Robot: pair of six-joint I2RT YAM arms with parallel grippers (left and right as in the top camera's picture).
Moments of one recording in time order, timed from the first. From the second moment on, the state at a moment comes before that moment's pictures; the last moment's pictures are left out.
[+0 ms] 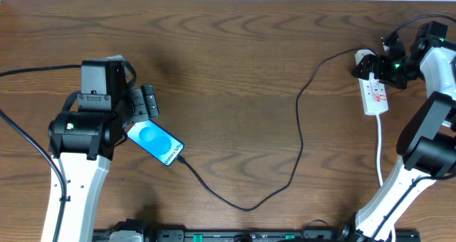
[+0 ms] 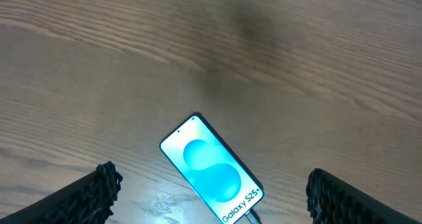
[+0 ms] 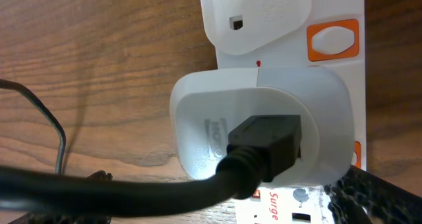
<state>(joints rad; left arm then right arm) -0.07 1.18 1.23 -1.02 -0.11 -0.25 -0.38 2.22 1.78 -0.96 -0.43 -0.22</state>
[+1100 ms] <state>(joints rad) -0.07 1.18 1.23 -1.02 -0.11 -0.25 -0.39 2.22 1.75 -0.90 -0.45 -0.25</state>
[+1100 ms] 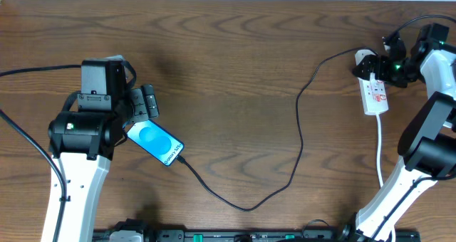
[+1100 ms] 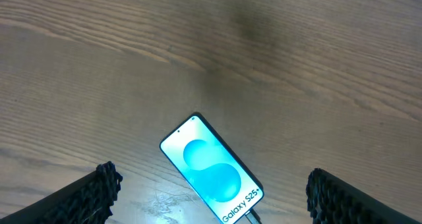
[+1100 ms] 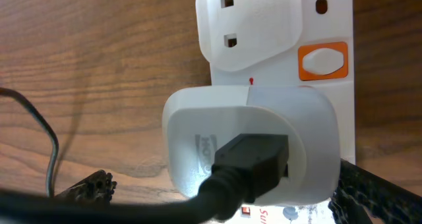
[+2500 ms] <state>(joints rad) -0.07 1.18 1.23 -1.02 -0.11 -0.25 -0.40 2.21 1.74 -0.92 -0.50 -0.24</state>
